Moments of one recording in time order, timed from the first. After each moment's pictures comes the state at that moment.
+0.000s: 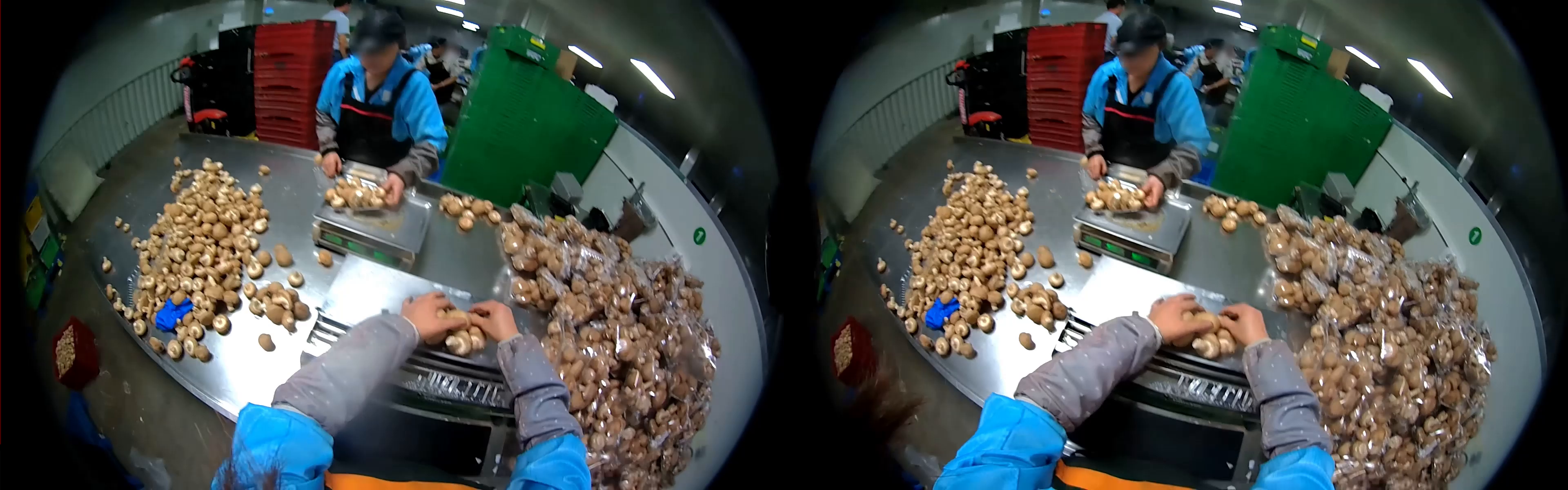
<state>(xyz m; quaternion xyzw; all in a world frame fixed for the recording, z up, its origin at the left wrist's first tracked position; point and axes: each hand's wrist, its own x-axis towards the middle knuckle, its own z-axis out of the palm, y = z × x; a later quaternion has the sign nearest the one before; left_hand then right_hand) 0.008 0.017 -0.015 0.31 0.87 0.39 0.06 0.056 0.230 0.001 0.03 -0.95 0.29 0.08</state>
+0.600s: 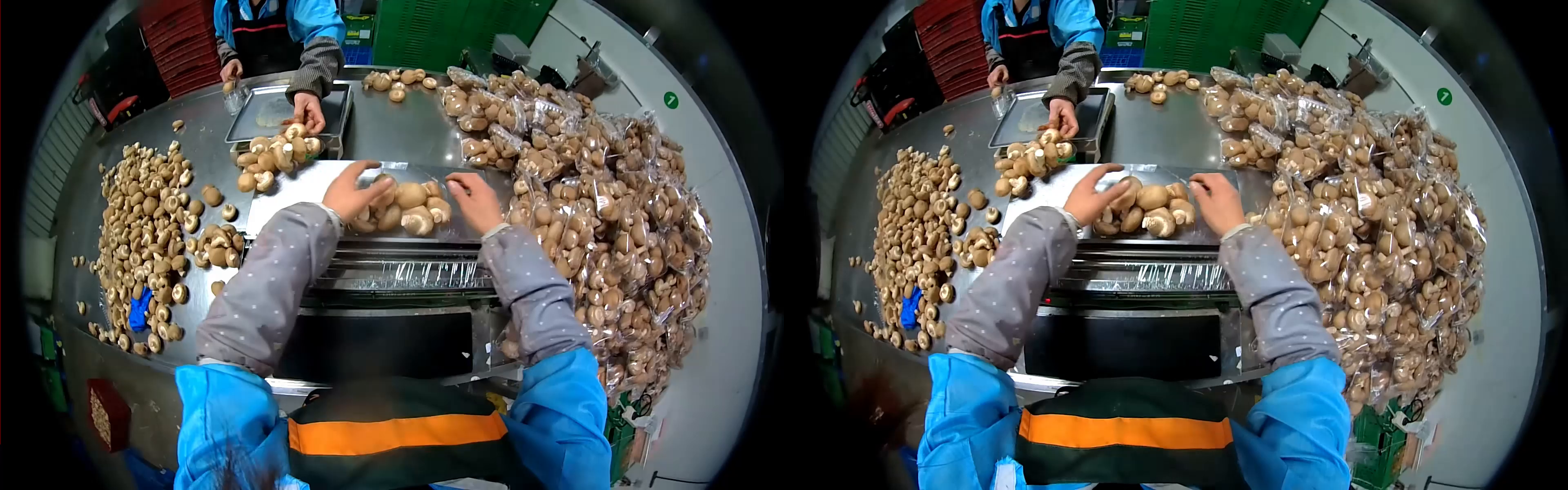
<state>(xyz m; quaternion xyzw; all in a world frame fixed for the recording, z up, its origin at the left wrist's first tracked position) -0.002 0.014 -0.006 0.28 0.77 0.56 0.12 0.110 0.259 -0.002 -0.05 -0.90 0.37 0.23</state>
